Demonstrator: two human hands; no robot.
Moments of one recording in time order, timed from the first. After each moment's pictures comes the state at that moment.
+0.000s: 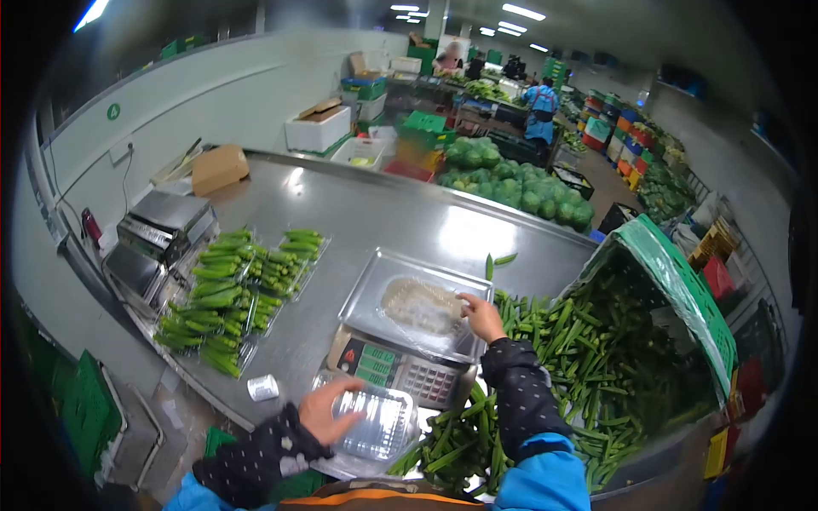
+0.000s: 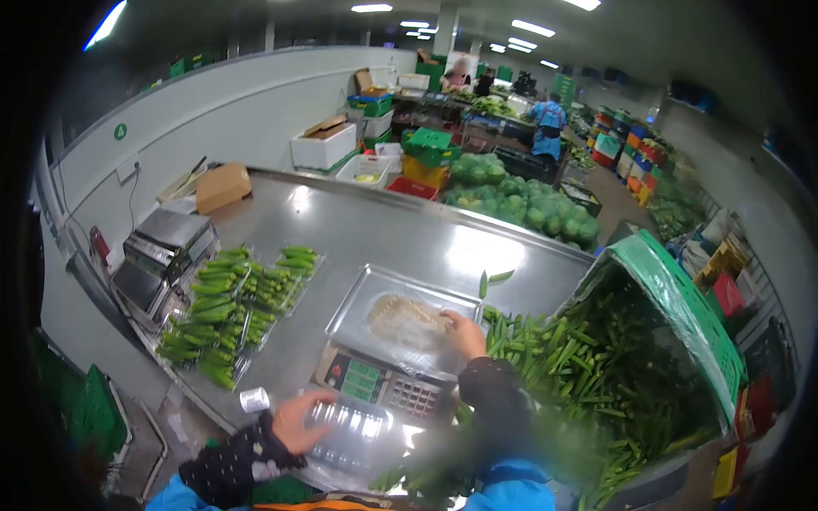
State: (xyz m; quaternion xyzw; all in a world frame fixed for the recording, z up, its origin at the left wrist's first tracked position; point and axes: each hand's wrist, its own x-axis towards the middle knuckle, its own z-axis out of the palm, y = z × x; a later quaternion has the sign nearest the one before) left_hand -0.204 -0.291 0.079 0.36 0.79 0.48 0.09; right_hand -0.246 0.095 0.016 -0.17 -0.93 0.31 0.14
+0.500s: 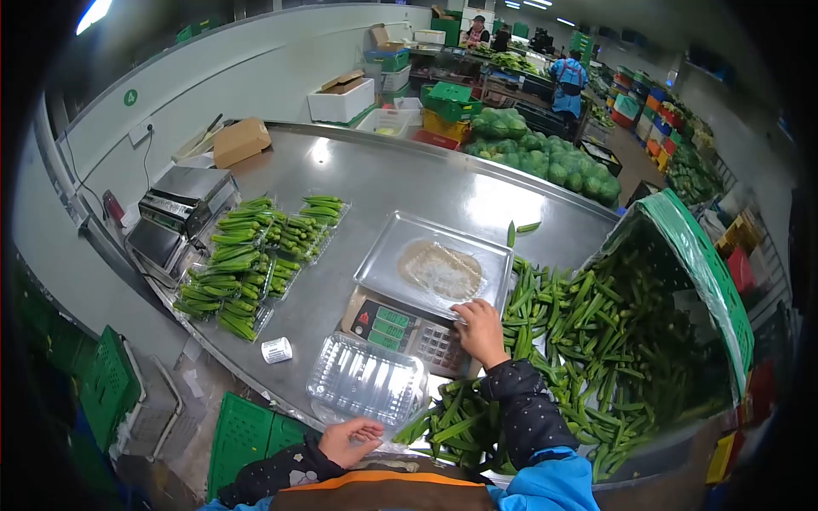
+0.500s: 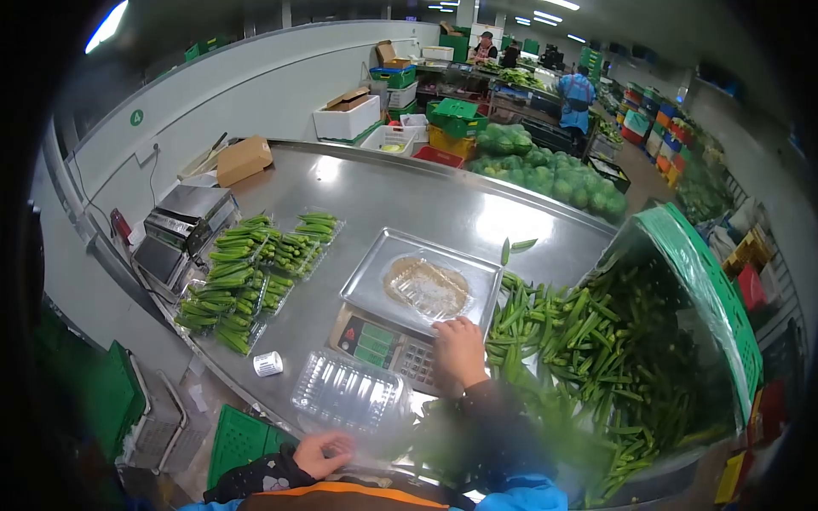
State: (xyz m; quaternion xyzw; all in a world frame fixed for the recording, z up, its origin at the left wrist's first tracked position) left_hand -0.097 -0.312 0.027 0.21 0.74 0.56 0.30; right_hand -0.170 0.026 -0.007 0.01 -0.96 0.18 0.23
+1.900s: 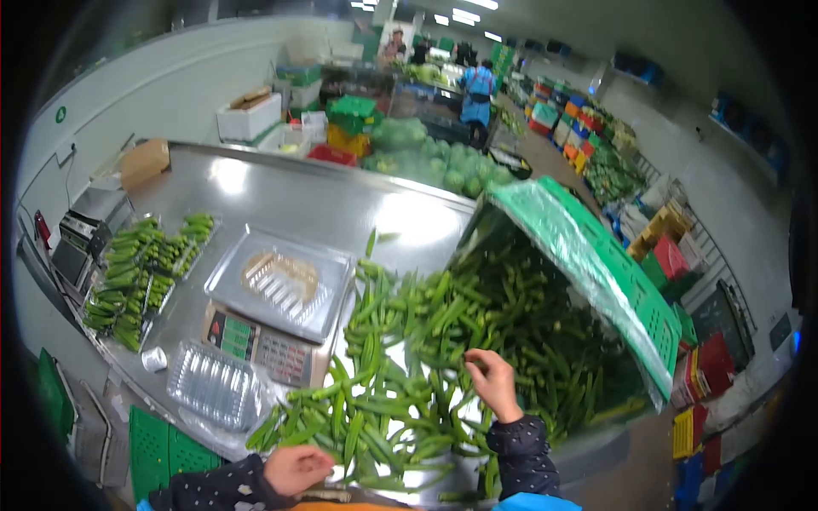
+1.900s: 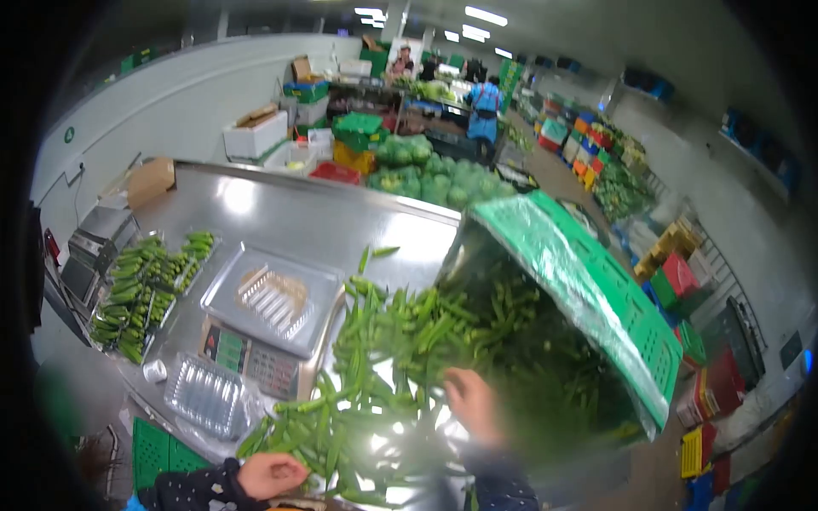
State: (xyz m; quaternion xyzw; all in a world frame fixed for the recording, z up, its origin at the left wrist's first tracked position) left_hand -0.009 -0.144 0.049 0.20 0.67 0.58 0.42; right_hand 0.065 0.241 0.051 -0.20 -0.89 0.32 0.28
